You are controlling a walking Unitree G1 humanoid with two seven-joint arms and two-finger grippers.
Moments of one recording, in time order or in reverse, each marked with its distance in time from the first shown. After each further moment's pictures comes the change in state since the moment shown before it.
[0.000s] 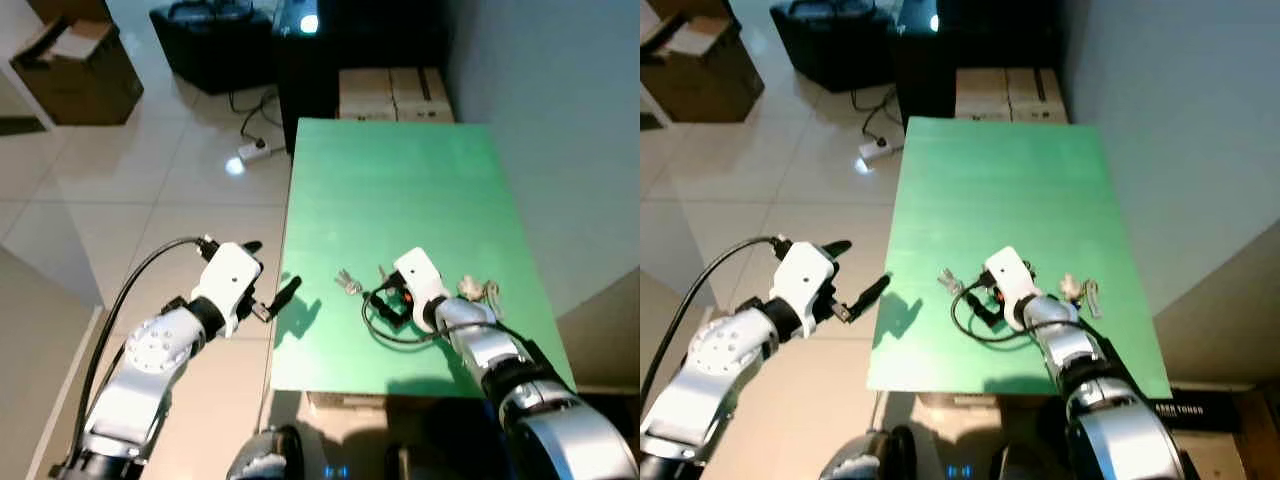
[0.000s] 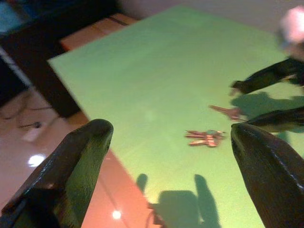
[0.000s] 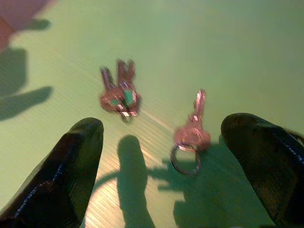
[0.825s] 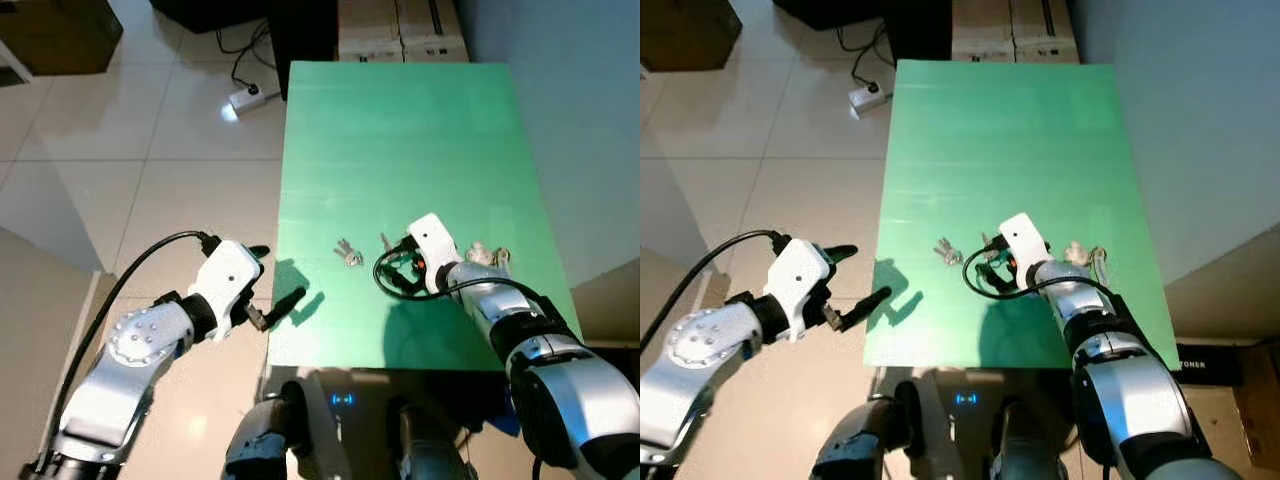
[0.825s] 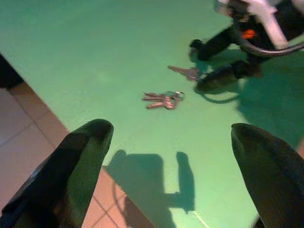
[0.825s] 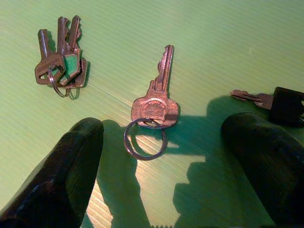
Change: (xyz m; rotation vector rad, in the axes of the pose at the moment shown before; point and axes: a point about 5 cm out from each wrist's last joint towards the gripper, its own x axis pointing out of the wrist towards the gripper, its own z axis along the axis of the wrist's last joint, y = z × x) left arm -0.012 0.000 0.017 0.002 0.048 -0.136; right arm -0.002 -0.034 0.035 0.029 0.041 -0.038
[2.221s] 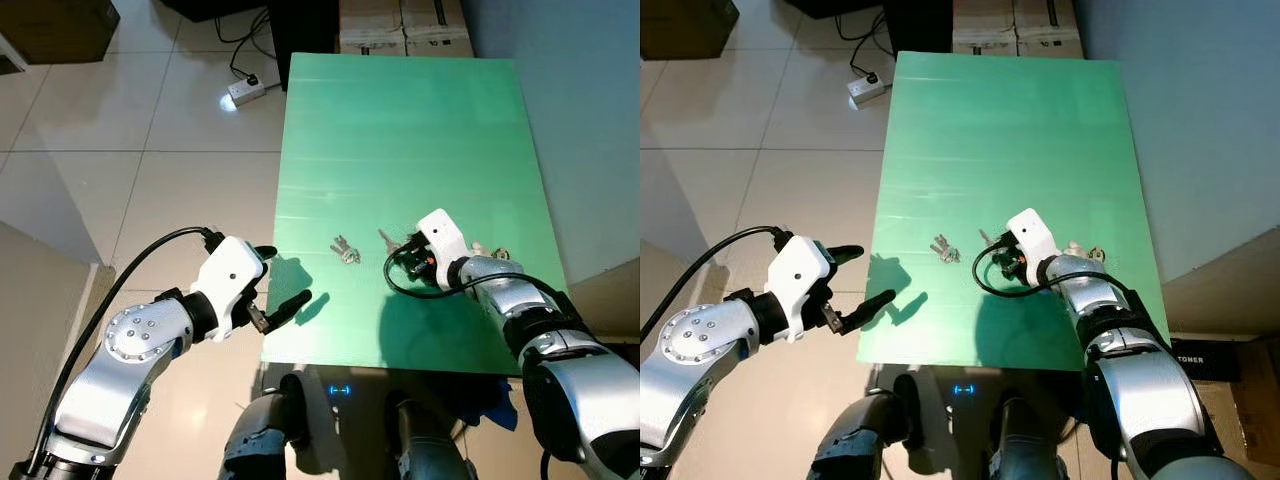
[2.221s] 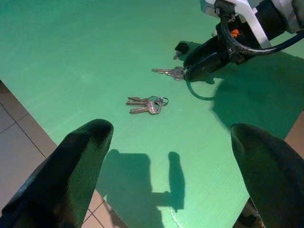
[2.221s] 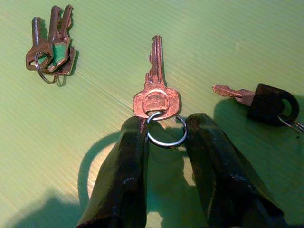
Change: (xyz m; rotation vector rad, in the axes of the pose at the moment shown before) left arm 0.000 -0.004 0.010 -0.009 -0.009 -0.038; right arm -0.010 -0.014 0.000 -0.016 -0.015 0.051
